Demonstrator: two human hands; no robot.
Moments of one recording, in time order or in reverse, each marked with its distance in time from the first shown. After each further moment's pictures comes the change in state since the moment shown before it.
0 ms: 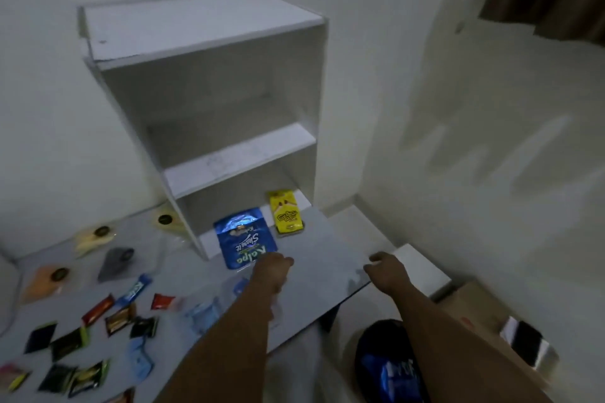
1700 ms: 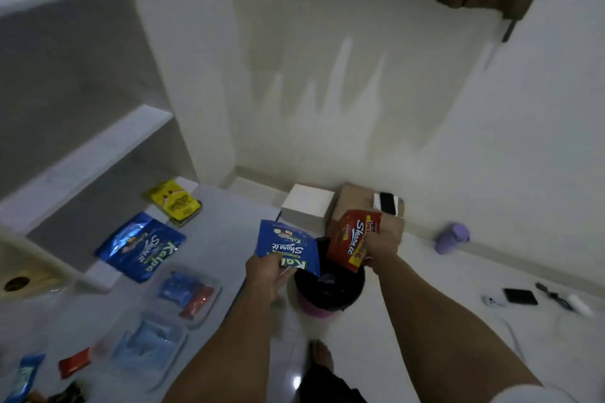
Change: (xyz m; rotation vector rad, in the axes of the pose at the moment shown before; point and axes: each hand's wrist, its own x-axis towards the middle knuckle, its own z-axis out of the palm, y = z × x) left_hand -0.124 -0.062 0.085 -0.443 -0.478 -0.099; right_hand -0.198 0.112 0.029 1.043 0.697 0.571
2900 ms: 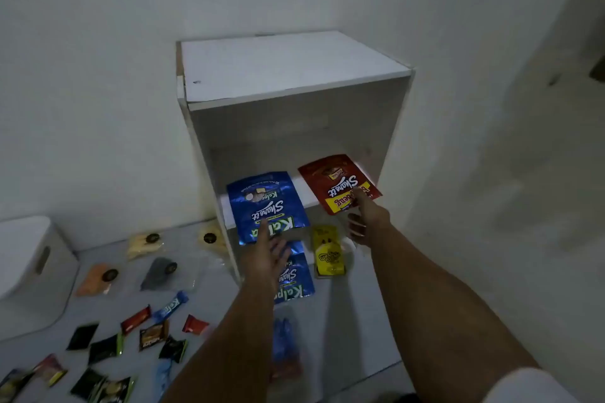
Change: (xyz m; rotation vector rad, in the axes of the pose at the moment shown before) left_hand 0.011 0.225 -0.147 -0.768 0.478 0.448; right_hand -0.073 -0.212 0.408 -0.281 -0.882 -0.070
